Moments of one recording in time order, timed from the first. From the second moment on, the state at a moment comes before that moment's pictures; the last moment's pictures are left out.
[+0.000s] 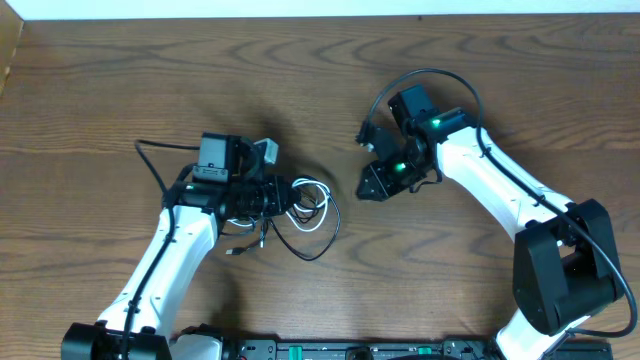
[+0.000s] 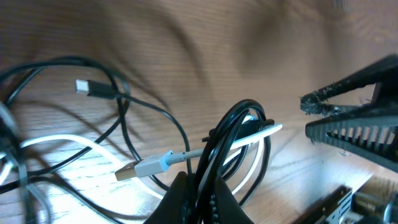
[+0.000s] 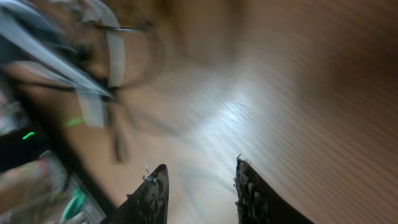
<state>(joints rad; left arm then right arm) -0.16 1.36 0.81 -0.58 0.59 -0.33 0.44 1.83 1.32 -0.87 -0.60 -0.09</state>
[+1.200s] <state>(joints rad) -0.32 1.36 0.81 -0.56 0.49 -0.33 0.54 1.83 1.32 -0.96 -0.51 -0.14</state>
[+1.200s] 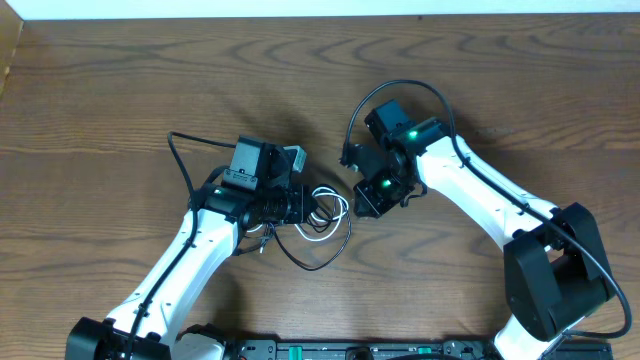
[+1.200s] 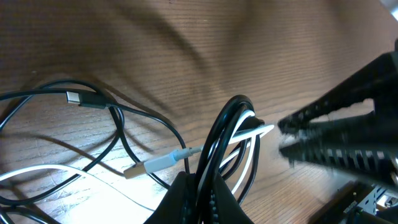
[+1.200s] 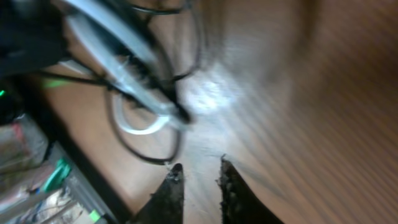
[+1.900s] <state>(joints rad) -0.32 1.36 0.81 -0.56 0.59 -0.33 0.52 1.83 1.32 -0.86 -0.61 -0.24</state>
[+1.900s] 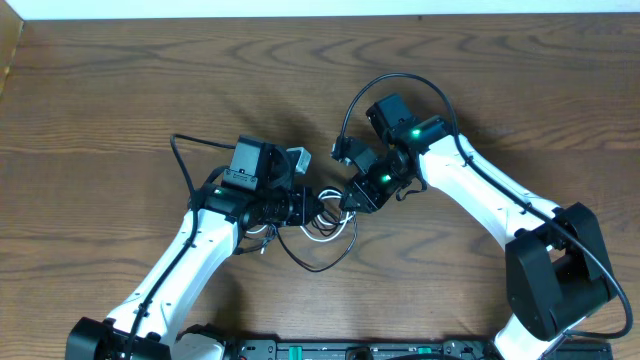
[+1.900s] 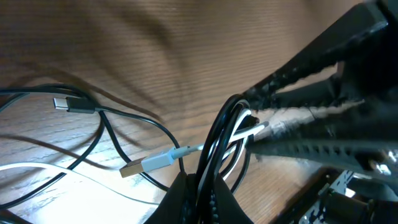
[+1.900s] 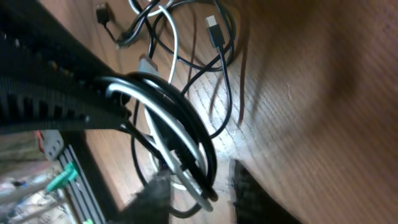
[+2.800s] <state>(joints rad) -0.32 1.36 0.81 -0.56 0.60 -0.33 0.42 1.83 1.32 -0.92 -0.09 0.30</state>
